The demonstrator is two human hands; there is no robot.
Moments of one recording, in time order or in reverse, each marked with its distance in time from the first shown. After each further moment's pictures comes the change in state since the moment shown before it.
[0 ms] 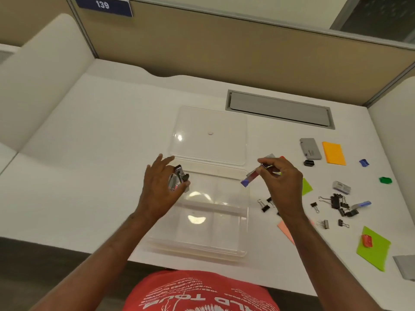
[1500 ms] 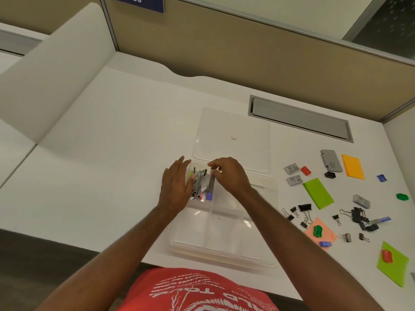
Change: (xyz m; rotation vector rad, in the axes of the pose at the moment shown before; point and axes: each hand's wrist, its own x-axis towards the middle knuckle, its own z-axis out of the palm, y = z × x) left_hand 0.017 -0.090 0.020 0.009 -0.029 -0.142; right_hand 0.015 -0.043 0.199 -0.403 -0.583 -0.109
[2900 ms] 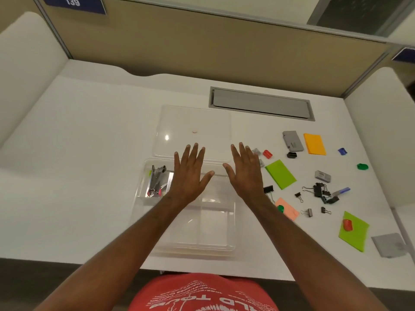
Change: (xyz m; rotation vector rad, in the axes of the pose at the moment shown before) left_hand 0.015 0.136 0.077 0.355 -0.194 0.299; right_hand -0.068 0.155 -0.060 -0.396 0.290 0.085
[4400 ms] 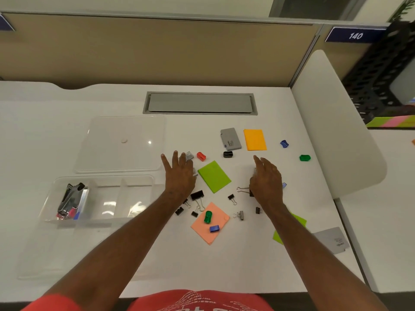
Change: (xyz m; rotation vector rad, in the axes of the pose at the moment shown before) left_hand 0.101 0.196 0.100 0.444 -0.250 -0.065; right_hand -0.040 0.297 -0.037 0.077 -0.002 0.295
